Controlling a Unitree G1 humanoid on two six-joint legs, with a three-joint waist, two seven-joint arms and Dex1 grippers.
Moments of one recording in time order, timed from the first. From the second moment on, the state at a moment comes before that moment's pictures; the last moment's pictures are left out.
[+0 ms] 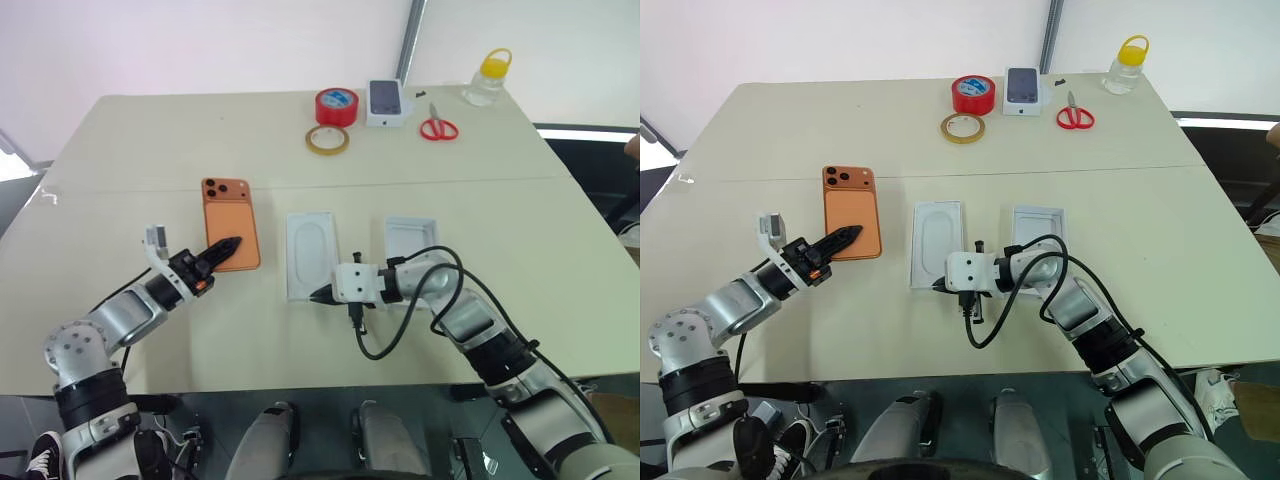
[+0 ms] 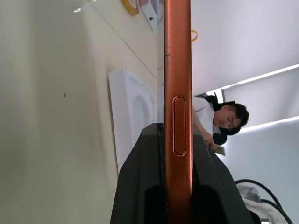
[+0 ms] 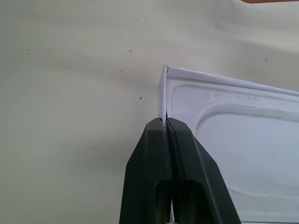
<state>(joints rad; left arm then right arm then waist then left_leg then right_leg) -0.31 0.35 0.60 0.04 -1.32 1.23 -0.24 -0.52 -0.46 0.43 0.05 -0.05 0.07 1.11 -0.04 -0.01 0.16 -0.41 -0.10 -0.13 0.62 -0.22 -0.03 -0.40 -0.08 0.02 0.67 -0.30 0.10</state>
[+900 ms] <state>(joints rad) -0.32 0.27 0.39 0.03 -1.29 1.15 -0.24 -0.53 -0.49 0.43 -0.19 0.06 0.42 1.15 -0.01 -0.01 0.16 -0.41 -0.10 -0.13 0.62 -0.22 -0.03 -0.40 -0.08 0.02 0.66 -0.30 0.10</state>
